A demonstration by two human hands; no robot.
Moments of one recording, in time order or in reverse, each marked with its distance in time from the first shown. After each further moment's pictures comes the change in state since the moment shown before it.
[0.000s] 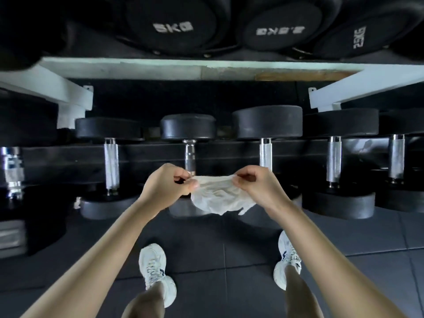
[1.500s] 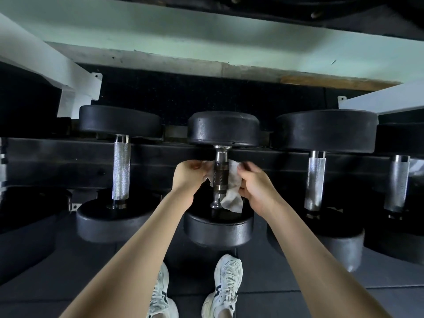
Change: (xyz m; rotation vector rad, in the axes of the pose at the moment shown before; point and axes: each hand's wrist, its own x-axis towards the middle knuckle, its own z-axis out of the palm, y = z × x) left_hand 0.112 -0.067 0.028 -0.633 0.128 -0.259; right_hand 0.112 0.020 0.110 0.474 -0.070 0.241
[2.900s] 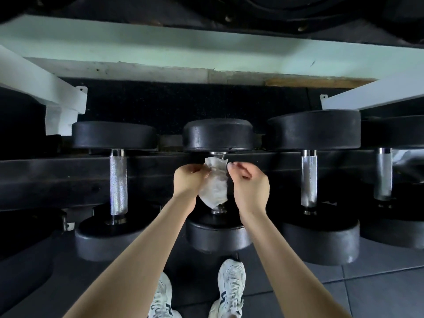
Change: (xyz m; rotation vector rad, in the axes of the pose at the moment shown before) left_hand 0.007 0.008 0.006 -0.037 0.017 -0.017; right_hand -0.036 -0.008 0.037 -0.293 0.543 -0.313
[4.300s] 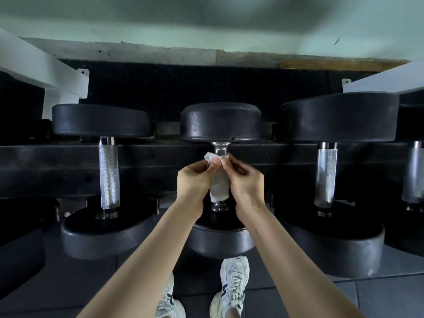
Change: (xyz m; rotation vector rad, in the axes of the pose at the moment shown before) left_hand -0.002 -0.023 0.018 -0.264 -0.021 -0.049; right_hand 0.025 0.029 0.026 0.485 -0.235 0.237
